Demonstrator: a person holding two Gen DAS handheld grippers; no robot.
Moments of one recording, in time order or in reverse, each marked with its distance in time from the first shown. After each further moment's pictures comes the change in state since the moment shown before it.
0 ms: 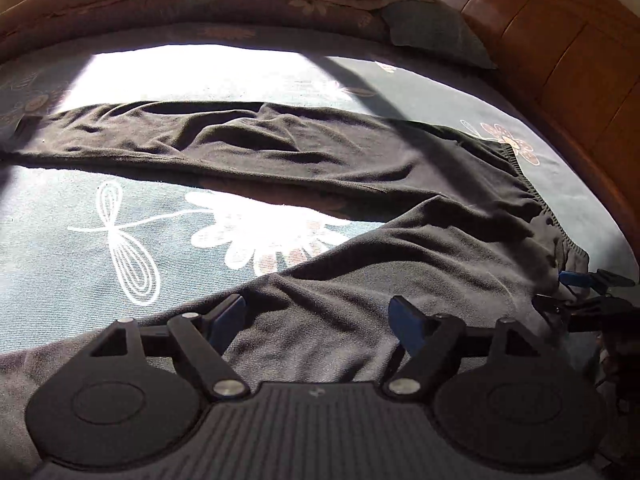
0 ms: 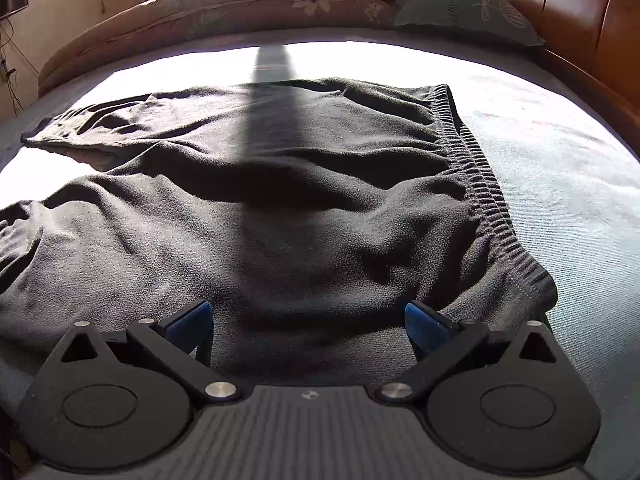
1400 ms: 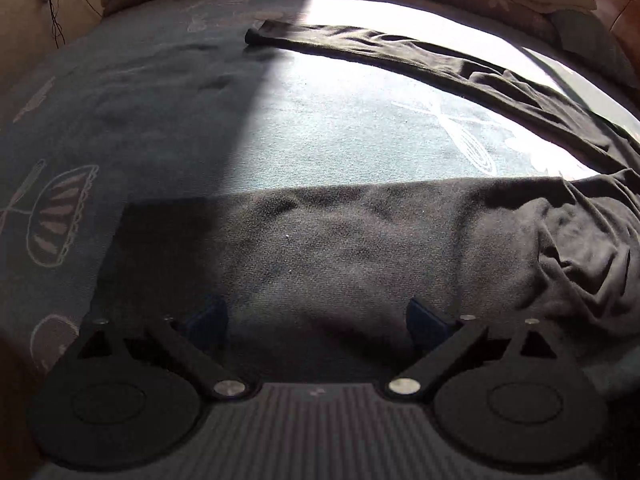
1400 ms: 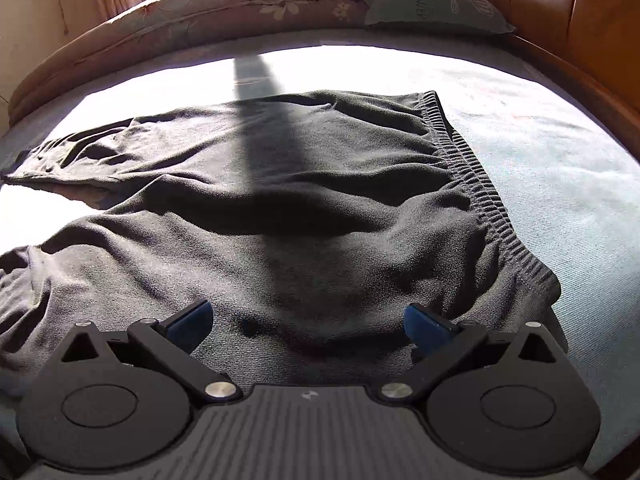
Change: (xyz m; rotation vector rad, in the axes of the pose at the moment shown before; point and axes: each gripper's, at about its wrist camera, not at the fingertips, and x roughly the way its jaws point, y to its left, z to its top) left arm -0.067 0.163 -0.089 -0.201 -0.003 0.363; right arm -0.015 0.040 0.024 0.087 -0.027 0.003
